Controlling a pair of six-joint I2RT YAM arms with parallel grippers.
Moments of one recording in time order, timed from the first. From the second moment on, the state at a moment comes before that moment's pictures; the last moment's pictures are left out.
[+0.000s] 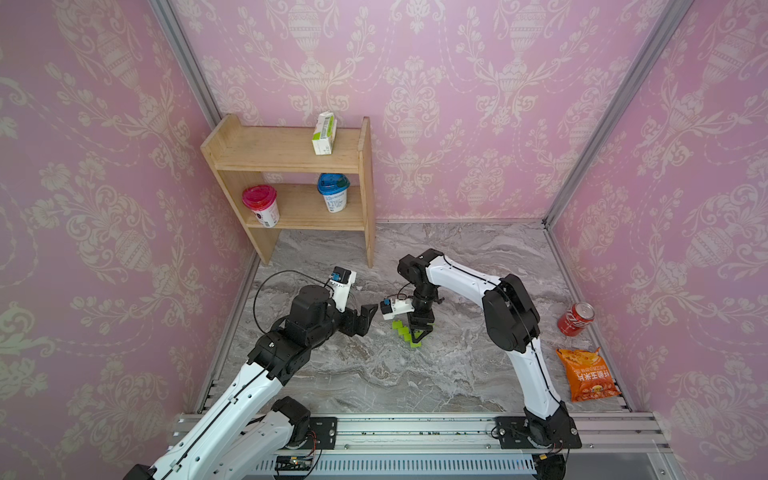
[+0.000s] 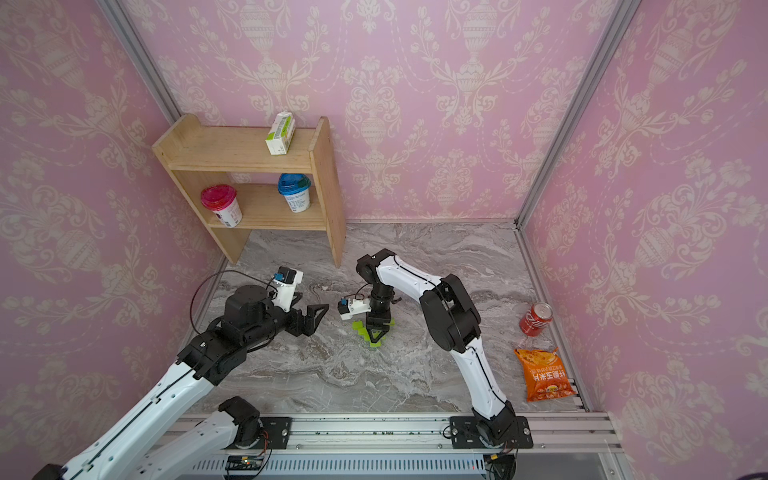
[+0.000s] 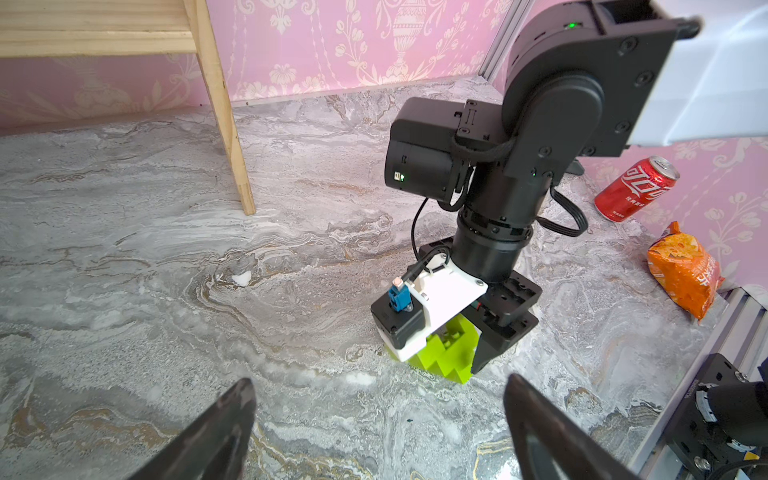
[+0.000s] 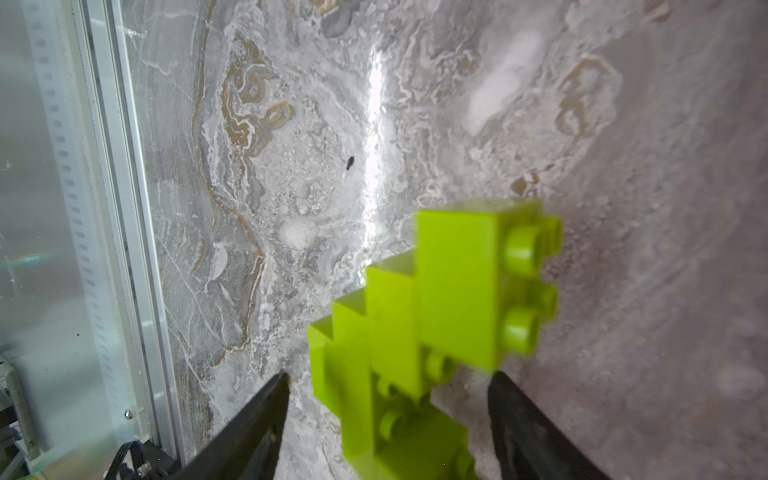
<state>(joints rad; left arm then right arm) -0.50 0.80 0.76 -0.46 0.11 -0.20 0.65 2.24 1.86 -1.34 -0.40 -0.95</state>
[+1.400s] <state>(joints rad) -0.04 1.42 0.32 0.67 -0.18 0.05 0.02 1.48 0.62 0.22 -0.10 -0.08</state>
